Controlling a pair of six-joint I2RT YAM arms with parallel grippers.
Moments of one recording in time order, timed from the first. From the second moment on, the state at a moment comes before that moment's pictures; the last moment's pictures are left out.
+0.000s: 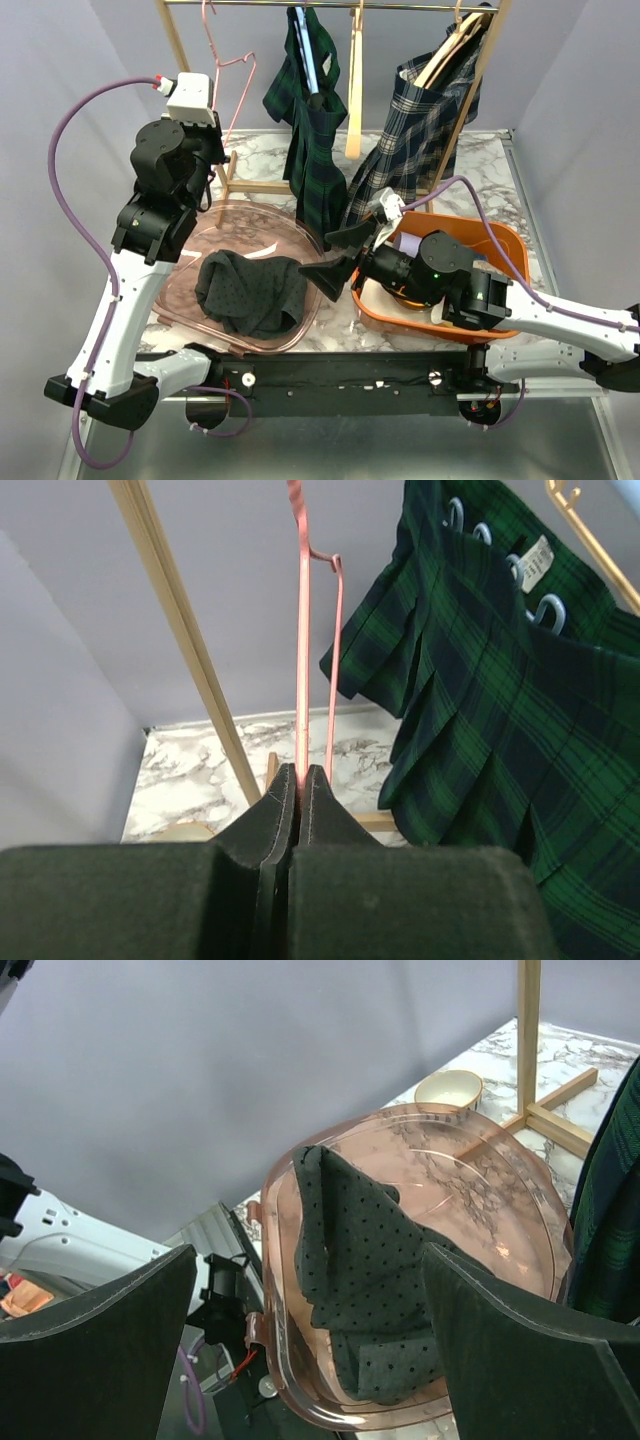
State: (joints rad) left arm -0.37 1.13 1.56 -0.43 -0.29 0.03; right arm 1.28 1.05 1.09 0.00 0.22 0.31
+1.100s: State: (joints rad) left arm -0.37 1.30 1.67 -0.20 -0.38 0.20; right arm 1.28 0.99 1.05 0.00 0.22 0.30
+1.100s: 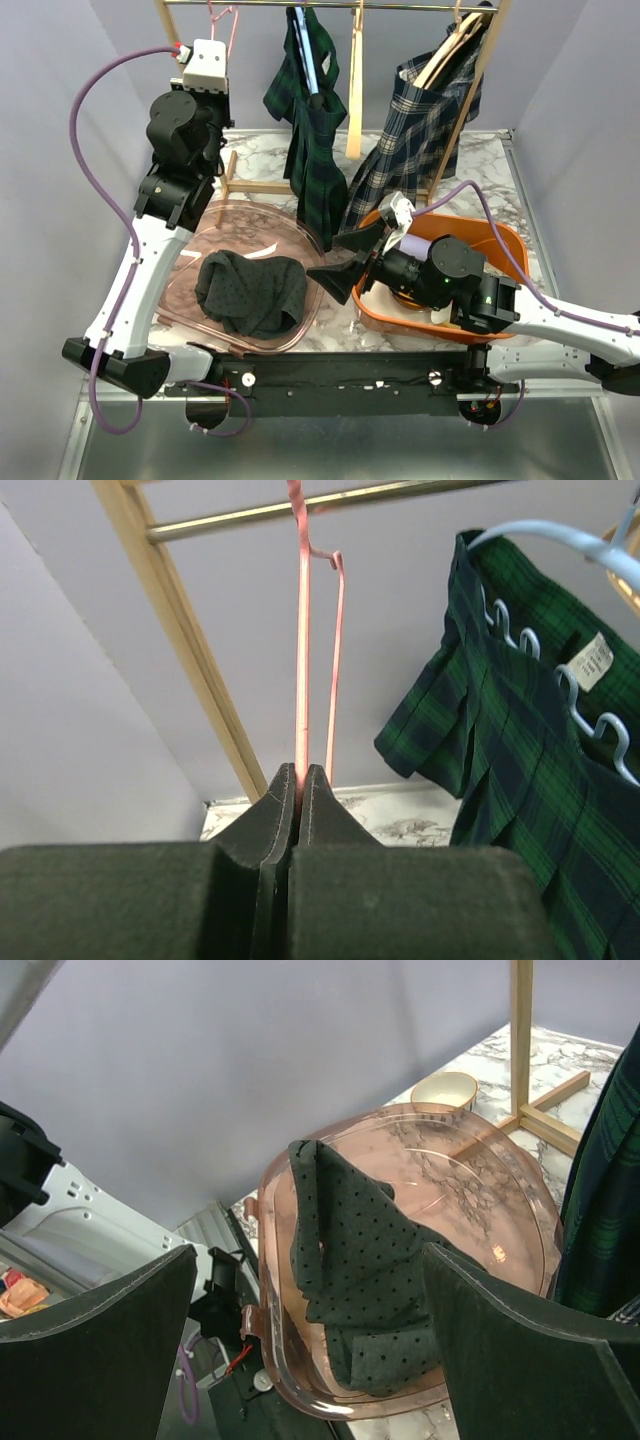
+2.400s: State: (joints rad) left arm -0.32 0.96 1.45 -0.74 -0.31 -0.30; right arm 1.28 0.97 1.02 -0.08 0.20 0.43
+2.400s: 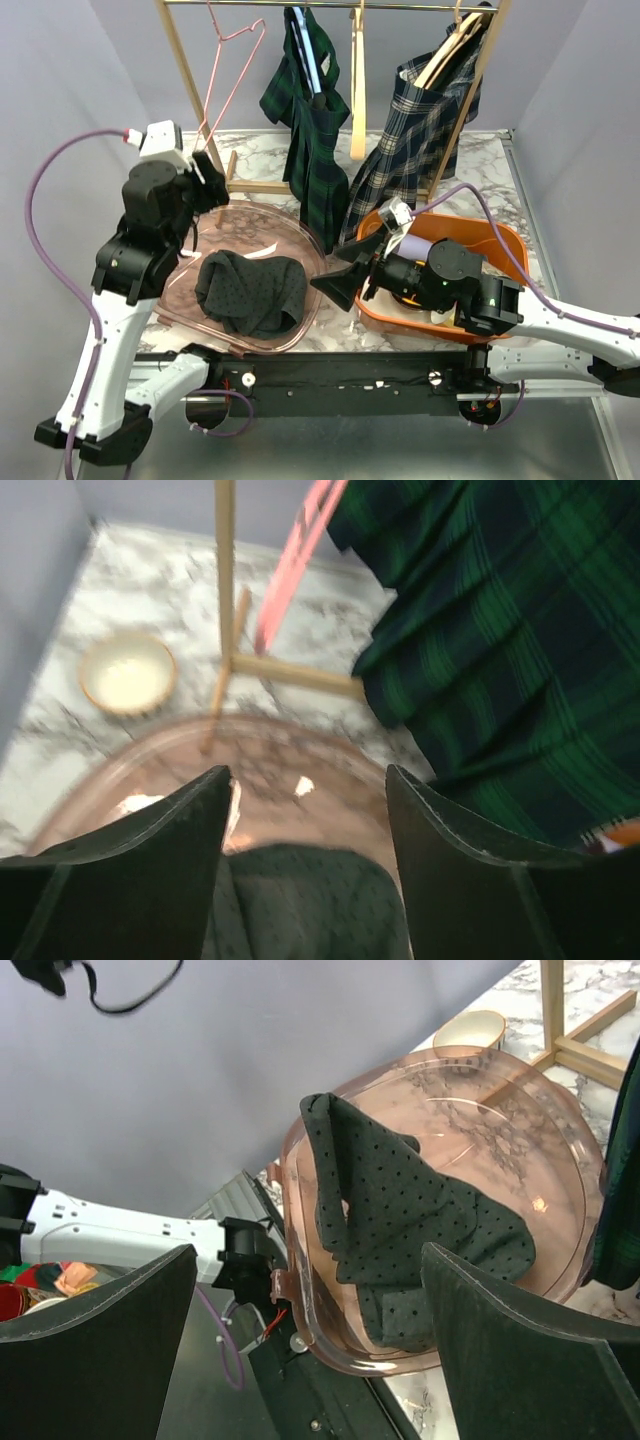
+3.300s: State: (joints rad) left arm -0.30 0.81 0.75 -0.71 -0.25 -0.95; right arm 1.28 0.93 1.02 -0.13 0.20 0.48
